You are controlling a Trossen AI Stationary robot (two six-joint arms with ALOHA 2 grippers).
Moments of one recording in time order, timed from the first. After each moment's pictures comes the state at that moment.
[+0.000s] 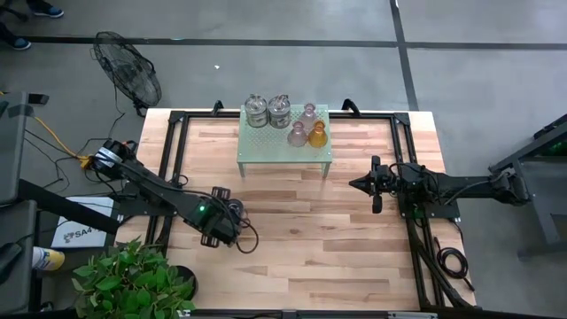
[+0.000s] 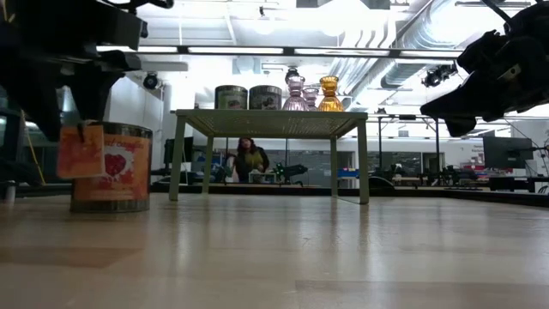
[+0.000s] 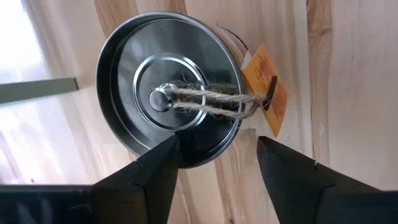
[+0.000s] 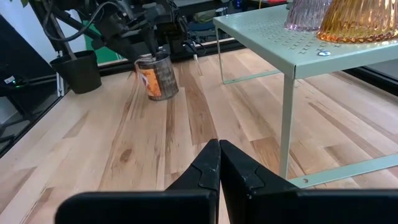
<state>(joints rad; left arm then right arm) -0.50 1.50 1.05 -1.08 -0.29 -0.31 -0.09 0.28 0.01 0.09 -0.01 0.18</state>
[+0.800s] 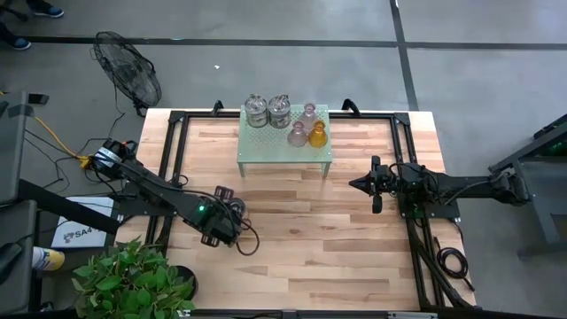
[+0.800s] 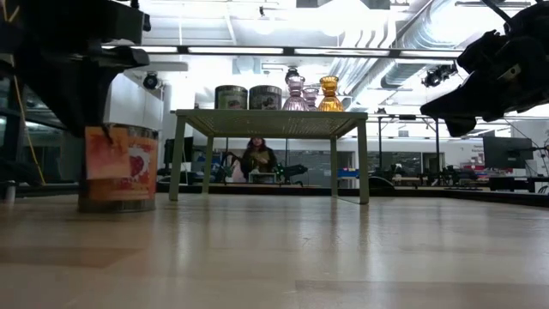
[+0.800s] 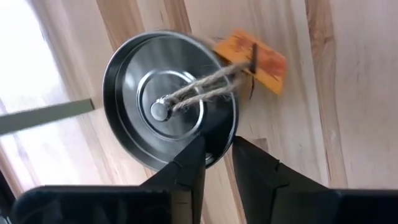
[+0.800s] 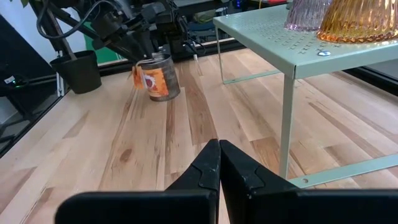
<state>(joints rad) -0.50 1.50 1.05 -1.05 -0.32 -0.22 -0.09 0.28 0.01 0.09 -0.01 0.18</state>
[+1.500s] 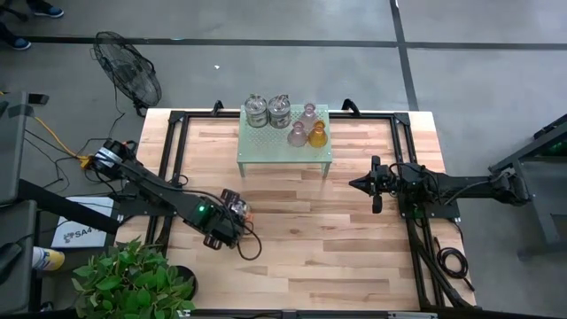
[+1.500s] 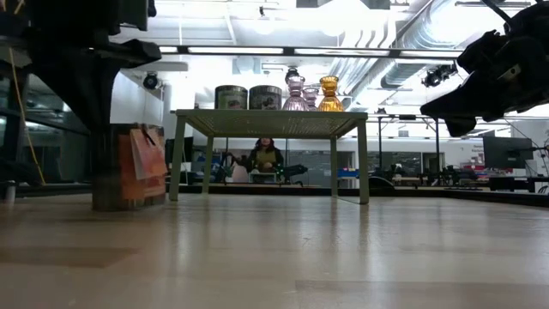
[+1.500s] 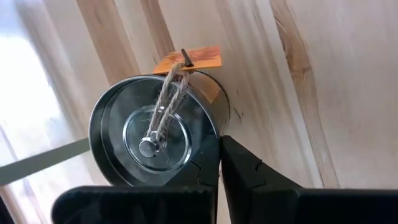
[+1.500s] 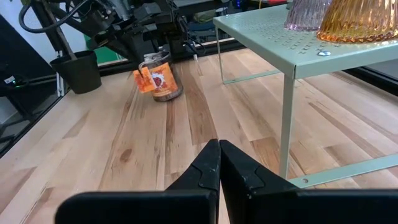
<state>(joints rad) -0.50 1.50 1.06 -0.96 -0.33 -0.11 -0.09 0.28 0.01 0.09 -0.01 0.18</state>
